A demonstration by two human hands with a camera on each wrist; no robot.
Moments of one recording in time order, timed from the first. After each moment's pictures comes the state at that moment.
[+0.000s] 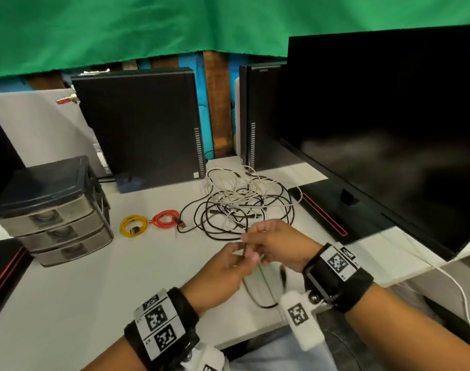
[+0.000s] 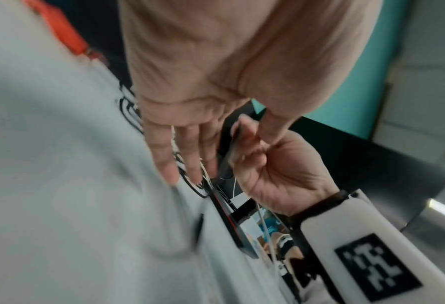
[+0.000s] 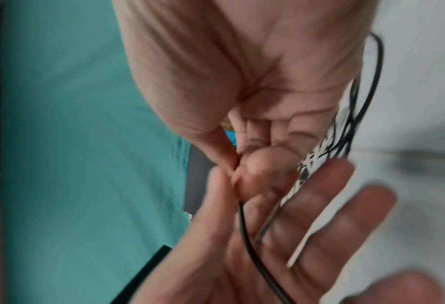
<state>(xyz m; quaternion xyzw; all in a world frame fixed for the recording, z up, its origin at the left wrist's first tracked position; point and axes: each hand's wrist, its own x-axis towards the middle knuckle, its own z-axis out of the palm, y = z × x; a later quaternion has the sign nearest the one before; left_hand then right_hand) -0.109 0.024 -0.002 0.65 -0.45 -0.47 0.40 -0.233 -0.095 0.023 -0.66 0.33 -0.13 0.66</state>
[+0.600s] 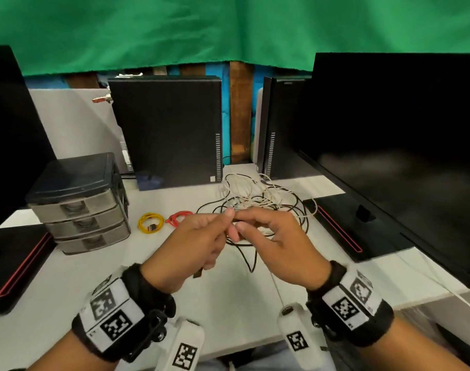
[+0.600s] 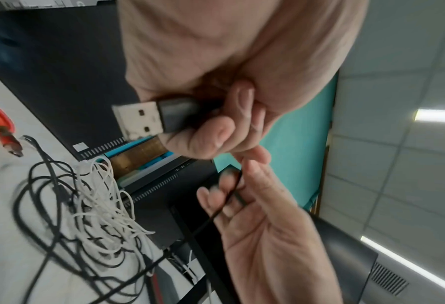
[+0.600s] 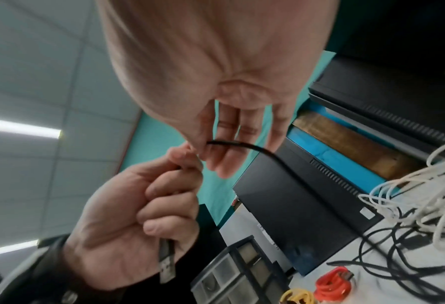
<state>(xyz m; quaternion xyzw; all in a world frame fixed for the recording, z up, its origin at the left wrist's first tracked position) -0.079 0.062 0.090 0.60 -0.41 -0.42 0.55 -0.218 -0.049 0.064 -0.85 0.12 -0.34 0.38</state>
